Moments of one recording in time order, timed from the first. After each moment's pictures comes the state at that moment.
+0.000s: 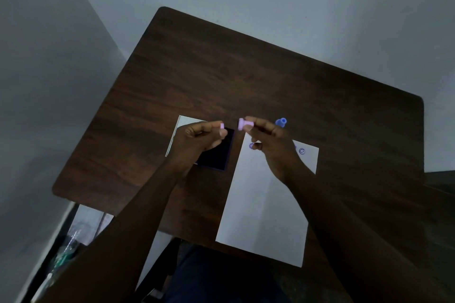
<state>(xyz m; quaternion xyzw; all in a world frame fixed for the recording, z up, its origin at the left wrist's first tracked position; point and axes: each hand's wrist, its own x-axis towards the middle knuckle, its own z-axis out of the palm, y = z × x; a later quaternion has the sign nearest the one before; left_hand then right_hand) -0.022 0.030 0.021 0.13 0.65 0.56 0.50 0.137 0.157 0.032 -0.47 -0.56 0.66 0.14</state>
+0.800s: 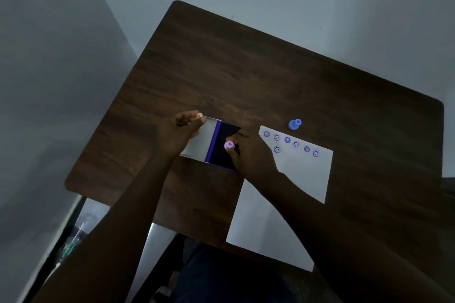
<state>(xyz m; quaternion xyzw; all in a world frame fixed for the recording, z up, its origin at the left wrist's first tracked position) -0.077 0.019 0.004 0.08 0.76 0.51 0.40 0.098 0.112 -0.009 -0.32 -0.89 0.31 0.07</state>
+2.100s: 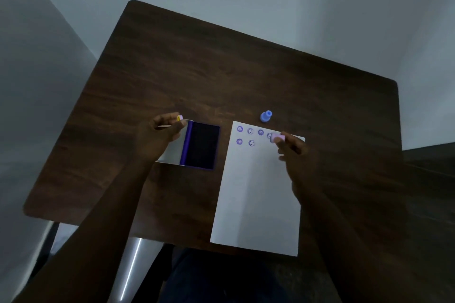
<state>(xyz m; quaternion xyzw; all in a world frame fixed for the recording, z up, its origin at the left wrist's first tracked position) -0.069 0.031 0.003 0.13 0.73 0.51 0.44 0.217 0.155 0.005 -0.63 -0.55 0.50 0.23</state>
